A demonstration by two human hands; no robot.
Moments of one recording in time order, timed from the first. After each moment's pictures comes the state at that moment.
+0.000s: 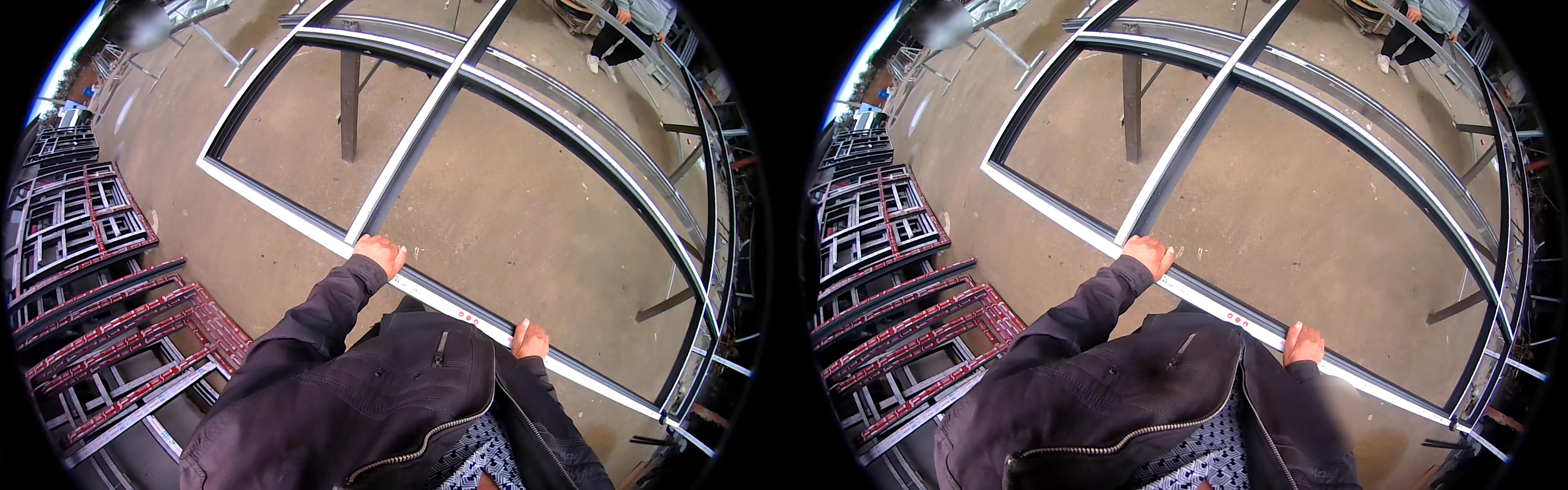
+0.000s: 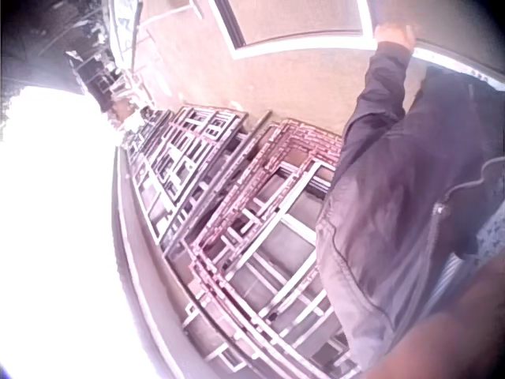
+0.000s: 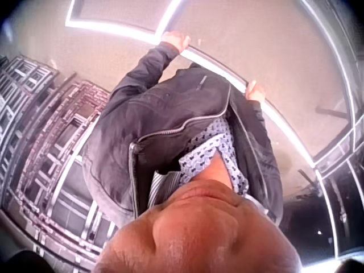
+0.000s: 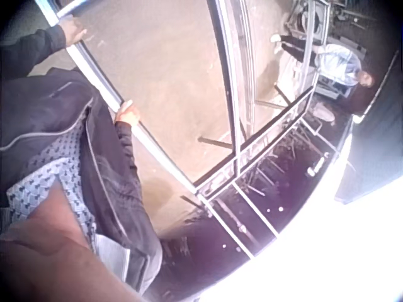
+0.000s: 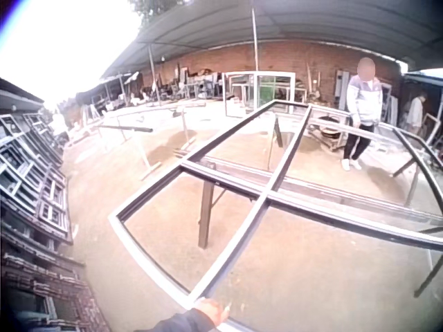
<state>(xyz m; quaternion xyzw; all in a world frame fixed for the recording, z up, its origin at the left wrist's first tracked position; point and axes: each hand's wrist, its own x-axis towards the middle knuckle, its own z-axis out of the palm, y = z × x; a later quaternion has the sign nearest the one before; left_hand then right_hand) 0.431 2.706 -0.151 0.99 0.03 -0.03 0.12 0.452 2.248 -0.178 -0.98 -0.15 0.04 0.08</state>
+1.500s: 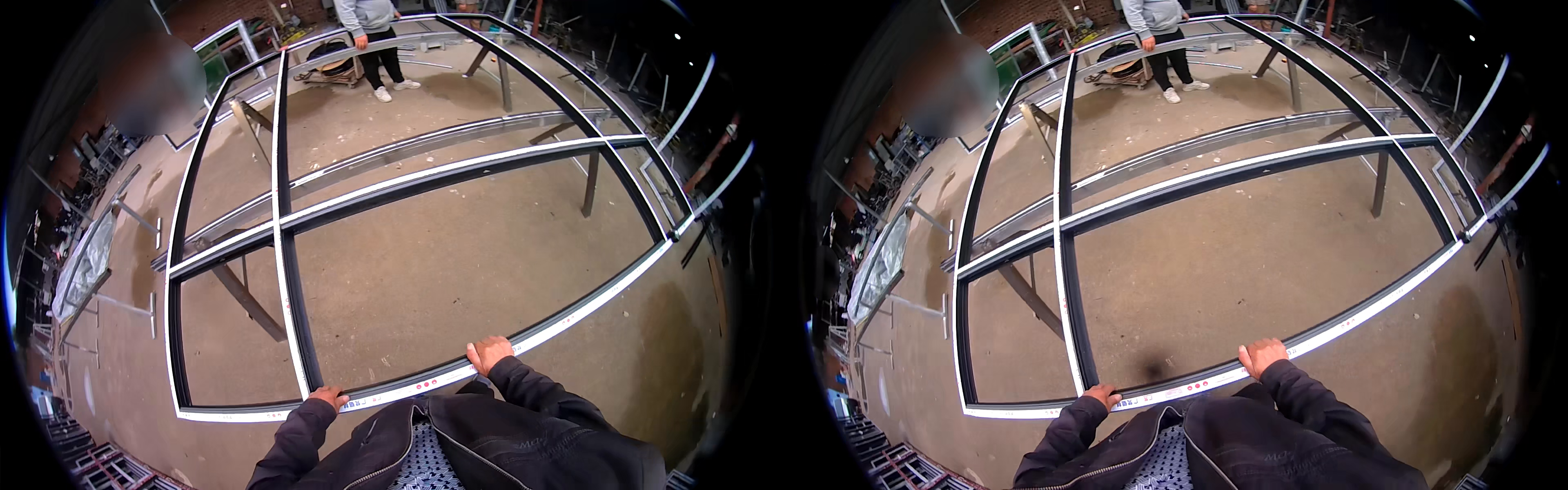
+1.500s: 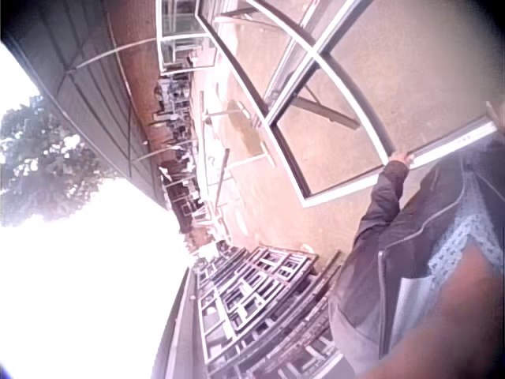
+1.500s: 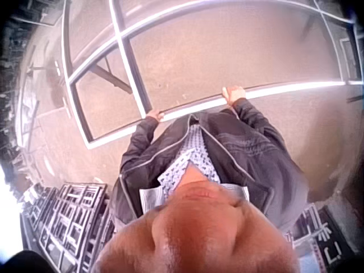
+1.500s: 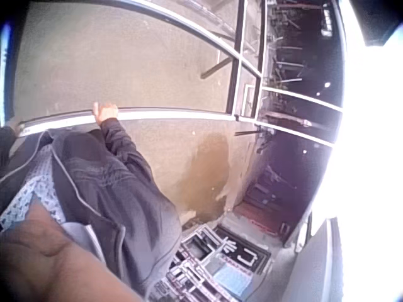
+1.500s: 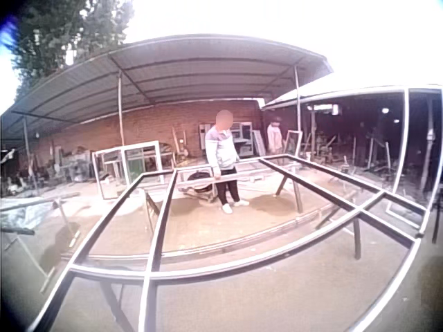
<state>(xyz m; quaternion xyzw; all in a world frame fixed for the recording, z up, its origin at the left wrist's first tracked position) 0.455 2.764 -0.139 0.92 -0.07 -0.36 0.13 0.457 2.273 -0.132 -0.98 -0.09 -0.02 0.16</state>
